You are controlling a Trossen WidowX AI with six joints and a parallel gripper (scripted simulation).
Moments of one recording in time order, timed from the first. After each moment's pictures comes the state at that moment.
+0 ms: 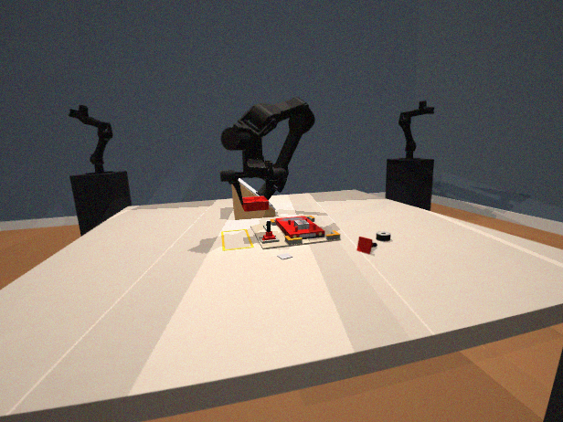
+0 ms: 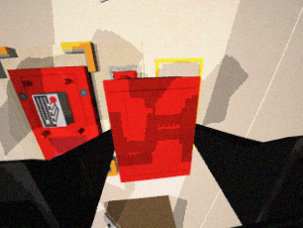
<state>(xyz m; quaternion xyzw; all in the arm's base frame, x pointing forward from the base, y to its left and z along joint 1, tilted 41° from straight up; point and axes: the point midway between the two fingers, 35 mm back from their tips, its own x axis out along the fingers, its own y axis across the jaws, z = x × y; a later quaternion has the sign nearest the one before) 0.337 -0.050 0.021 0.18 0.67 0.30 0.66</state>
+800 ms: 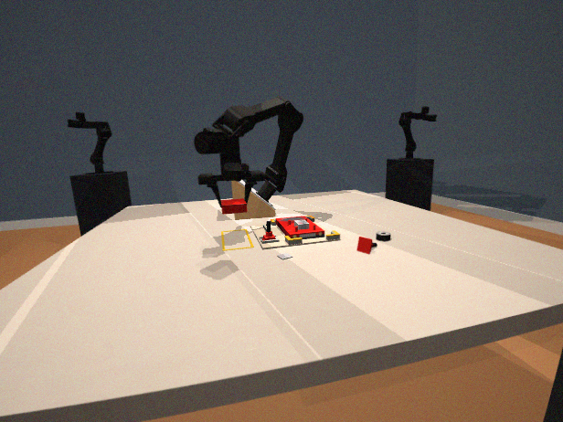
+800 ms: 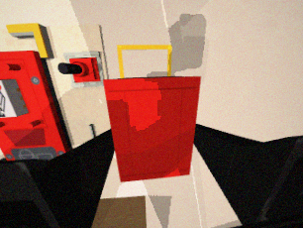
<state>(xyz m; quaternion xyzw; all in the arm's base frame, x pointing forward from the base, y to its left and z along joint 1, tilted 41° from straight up) 0.326 -0.096 -0.024 0.18 0.66 0.30 0.66</state>
